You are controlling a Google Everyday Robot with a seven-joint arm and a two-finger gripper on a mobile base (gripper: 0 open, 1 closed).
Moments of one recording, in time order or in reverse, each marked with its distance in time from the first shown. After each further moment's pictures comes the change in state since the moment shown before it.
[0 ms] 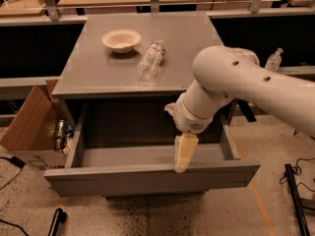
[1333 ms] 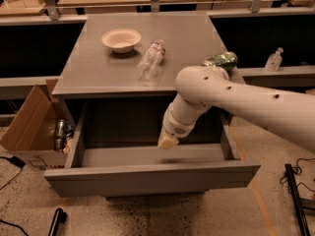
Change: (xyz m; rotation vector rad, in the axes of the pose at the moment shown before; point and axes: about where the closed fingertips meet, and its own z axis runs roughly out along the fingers) arm 0.013 -0.041 0.083 -0.035 0.013 0.187
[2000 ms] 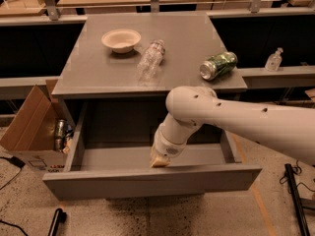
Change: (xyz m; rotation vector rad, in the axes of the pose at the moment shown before) arm -0.012 0.060 0.043 -0.135 -0.030 -0.084
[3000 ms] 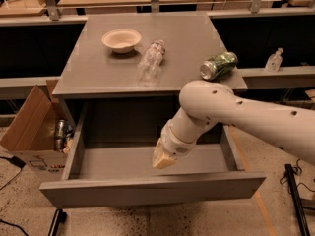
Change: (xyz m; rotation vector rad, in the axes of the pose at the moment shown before) arm -0.005 0.017 -0.033 0.024 -0.065 -0.047
